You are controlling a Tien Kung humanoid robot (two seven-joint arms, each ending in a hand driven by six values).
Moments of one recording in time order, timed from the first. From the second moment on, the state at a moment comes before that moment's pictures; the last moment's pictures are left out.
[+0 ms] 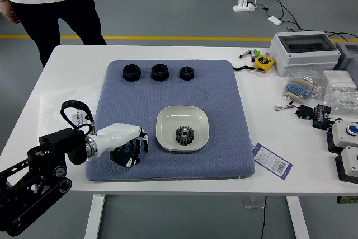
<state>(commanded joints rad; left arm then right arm) -0.44 0.37 -0.86 -1.40 1.98 -0.33 0.14 0.14 -0.25 0.39 0.27 0.14 -0.26 -0.03</state>
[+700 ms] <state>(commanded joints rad) -0.45 0.38 -0.87 -1.42 1.96 -0.45 0.18 0.14 -0.25 0.39 0.27 0.14 -0.26 -0.03</state>
